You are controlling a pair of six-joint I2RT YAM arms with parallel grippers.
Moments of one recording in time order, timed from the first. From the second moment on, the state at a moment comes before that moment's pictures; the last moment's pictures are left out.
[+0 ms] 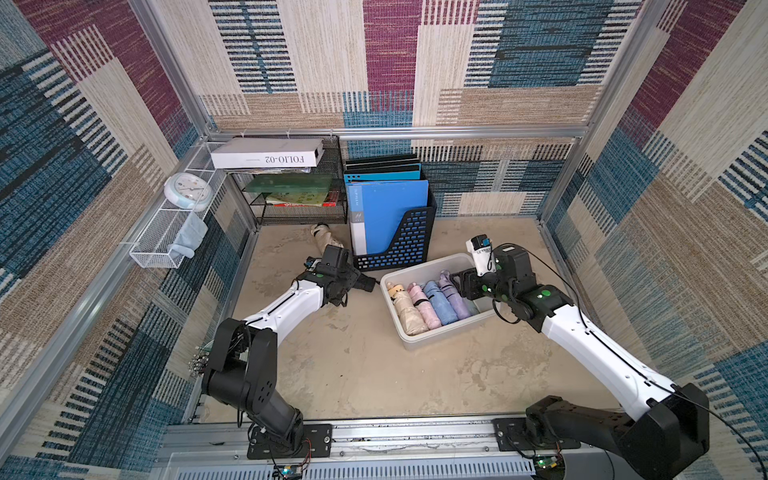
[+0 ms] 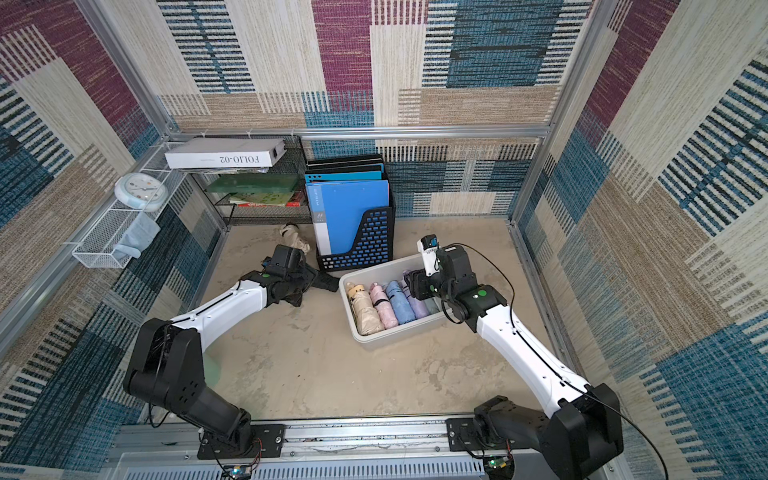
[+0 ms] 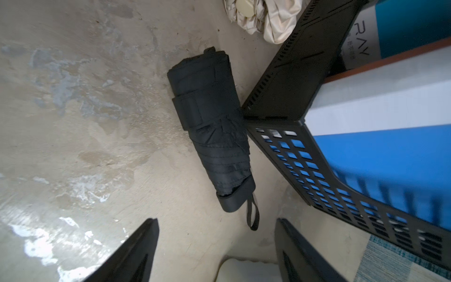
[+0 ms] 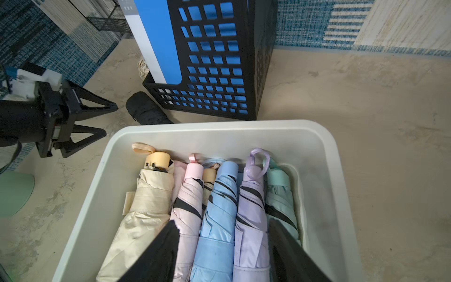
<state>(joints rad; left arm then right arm) -0.31 1.62 1.10 -0.39 -0.08 -1.21 0.44 1.18 0.98 -0.38 -0.13 0.18</state>
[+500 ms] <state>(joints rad) -0.26 1.75 1.24 -0.46 -0.08 -1.30 0.44 1.12 0.95 -0.37 -0.07 0.24</state>
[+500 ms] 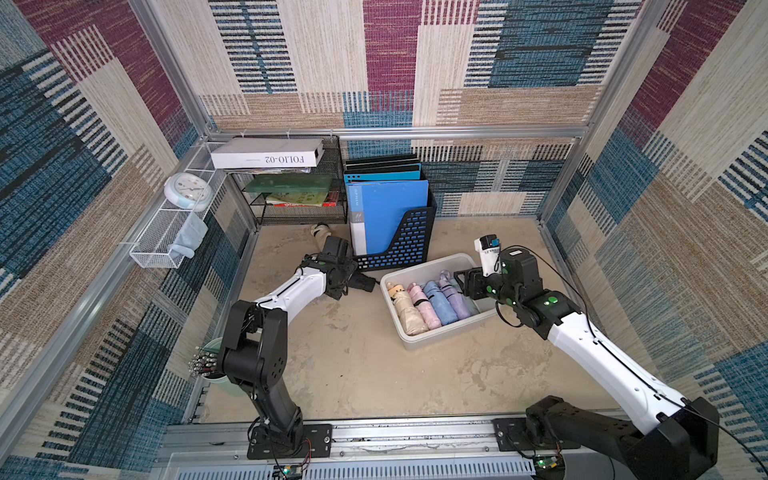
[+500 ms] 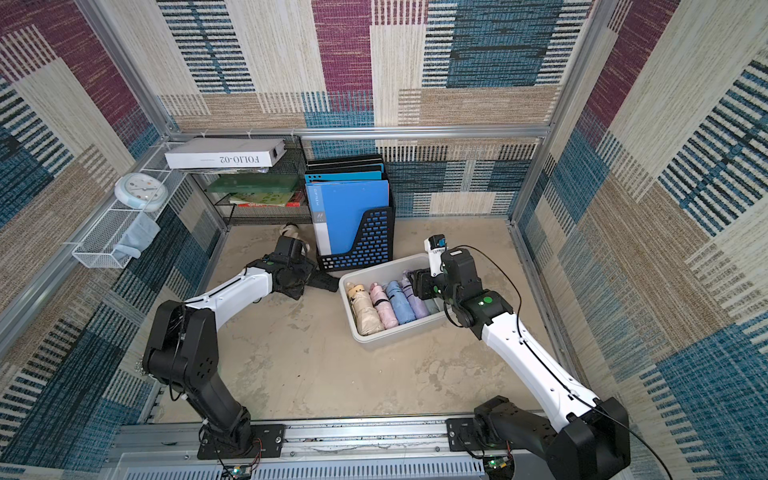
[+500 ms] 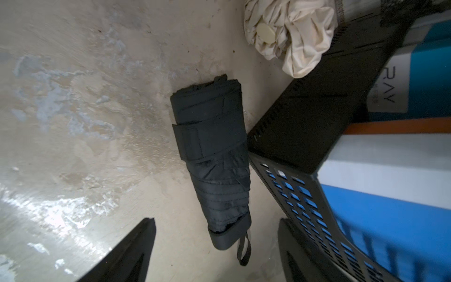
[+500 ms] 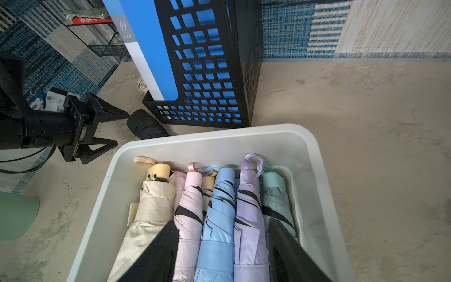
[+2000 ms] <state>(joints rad) -0.17 1.88 1.23 -0.57 0.04 -1.35 0.44 1.04 0.86 -0.38 0.01 0.30</state>
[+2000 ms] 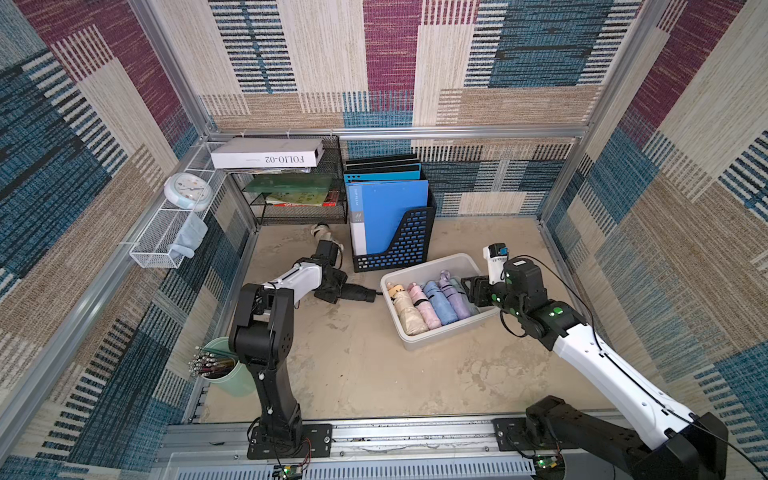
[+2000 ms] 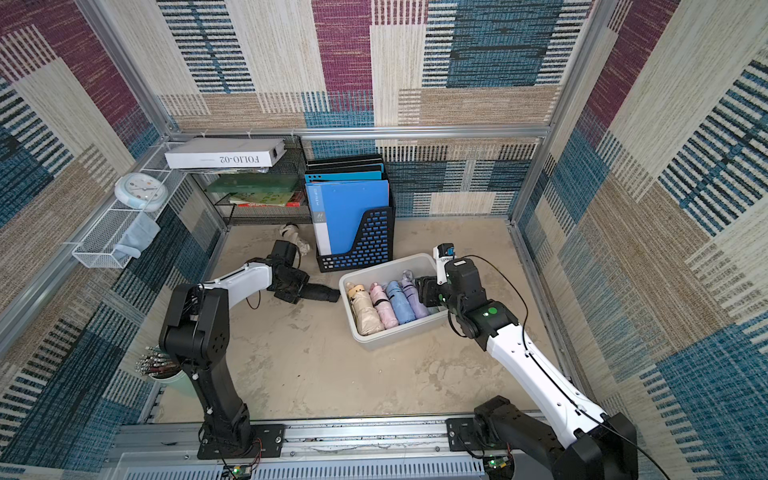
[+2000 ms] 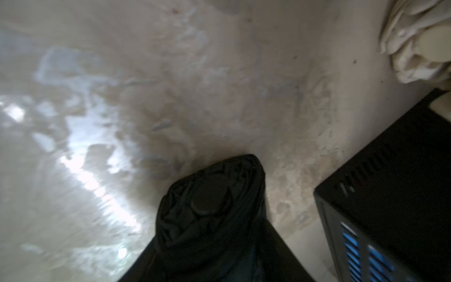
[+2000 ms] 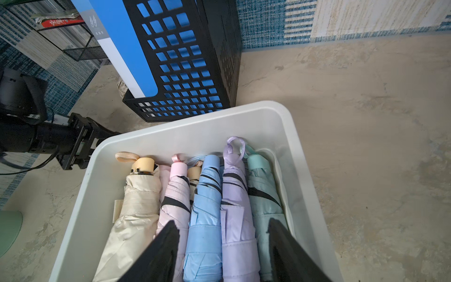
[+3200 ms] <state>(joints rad) -0.27 1.11 0.67 -0.64 -0.03 -1.68 0.44 0.98 0.85 -0.35 -0.14 0.30</state>
